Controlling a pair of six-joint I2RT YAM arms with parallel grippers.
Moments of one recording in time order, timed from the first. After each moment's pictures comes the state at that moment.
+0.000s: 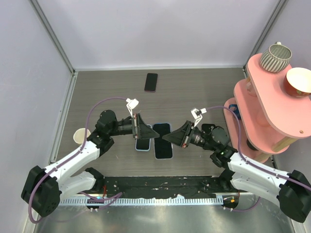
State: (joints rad) left arm -0.58 1.03 0.57 0.44 0.86 -1.02; right arm 0.75 0.87 0.32 0.74 -0.46 0.97
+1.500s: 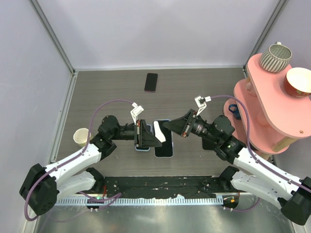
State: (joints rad) left arm -0.69 1.02 0.52 0.57 0.91 -0.97; right arm 0.75 0.82 0.59 0.35 -0.34 0.89
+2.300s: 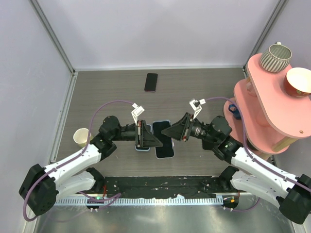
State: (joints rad) left arm -0.70 1.02 0.52 0.55 0.88 -0.97; right arm 0.73 0.84 0.56 0.41 -0.50 0.87
